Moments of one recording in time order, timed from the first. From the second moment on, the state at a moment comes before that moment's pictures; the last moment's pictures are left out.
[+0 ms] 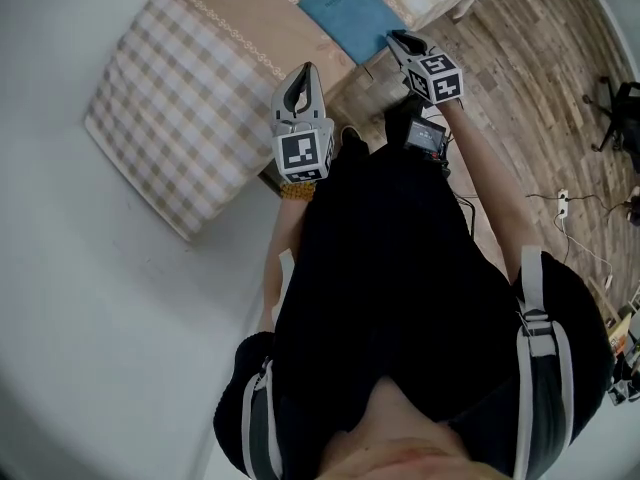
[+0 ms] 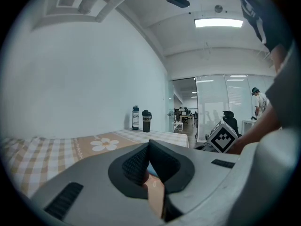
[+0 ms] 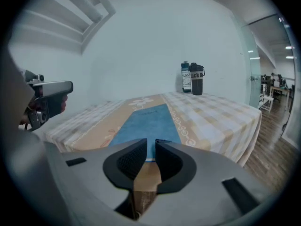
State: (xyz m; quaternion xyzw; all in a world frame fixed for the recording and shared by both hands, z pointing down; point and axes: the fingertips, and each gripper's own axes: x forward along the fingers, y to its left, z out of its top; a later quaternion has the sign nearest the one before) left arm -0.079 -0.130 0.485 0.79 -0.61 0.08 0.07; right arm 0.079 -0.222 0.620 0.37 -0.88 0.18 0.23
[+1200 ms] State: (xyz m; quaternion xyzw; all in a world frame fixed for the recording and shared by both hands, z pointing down) left arm -0.093 -0.146 0.397 0.79 -0.61 0.01 -0.01; right arm 0.006 -0.182 0.391 0.36 -0.93 0.01 0.03
